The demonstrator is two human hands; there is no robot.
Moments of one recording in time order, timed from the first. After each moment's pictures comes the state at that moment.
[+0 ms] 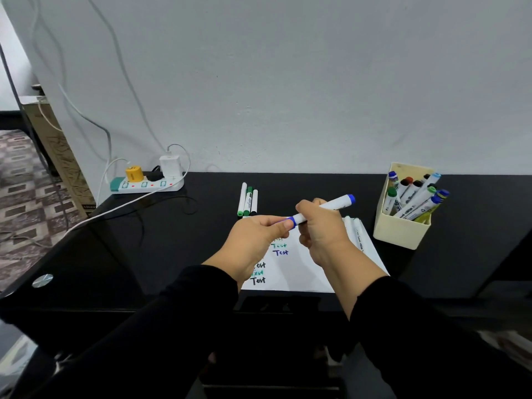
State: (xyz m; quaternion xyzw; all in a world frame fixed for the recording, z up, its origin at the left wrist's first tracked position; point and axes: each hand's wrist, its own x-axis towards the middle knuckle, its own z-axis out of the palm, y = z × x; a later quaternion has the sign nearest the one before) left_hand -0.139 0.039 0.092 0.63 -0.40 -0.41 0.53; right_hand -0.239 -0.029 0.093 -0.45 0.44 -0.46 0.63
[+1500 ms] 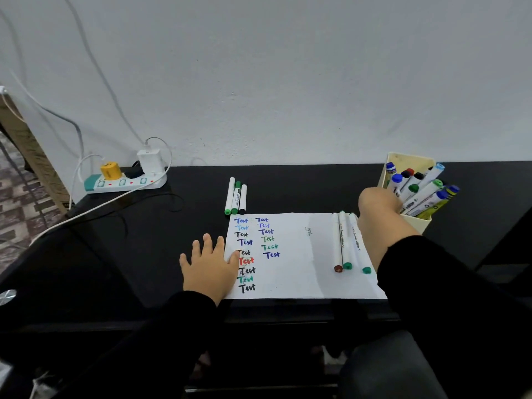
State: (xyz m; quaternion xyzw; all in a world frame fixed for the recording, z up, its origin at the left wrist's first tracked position) left_hand -0.079 0.012 -0.013 0.88 -0.46 -0.08 0.07; right_hand -0.292 -0.154 0.085 -0.49 0.72 -0.30 0.38
